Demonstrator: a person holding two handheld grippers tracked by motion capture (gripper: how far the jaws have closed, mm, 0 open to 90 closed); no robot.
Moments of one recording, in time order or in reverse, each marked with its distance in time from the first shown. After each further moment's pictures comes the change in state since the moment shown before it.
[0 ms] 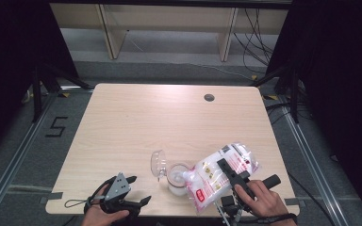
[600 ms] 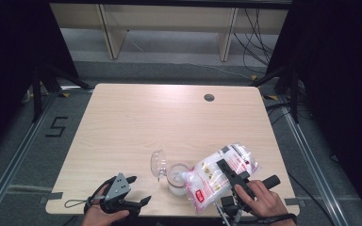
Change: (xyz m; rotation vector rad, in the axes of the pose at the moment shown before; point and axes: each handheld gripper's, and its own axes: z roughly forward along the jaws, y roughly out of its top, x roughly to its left) left arm -0.002 0.000 0.000 0.000 0.002 -0.030; right arm -0.001 0.001 0.000 -0.015 0.002 0.021
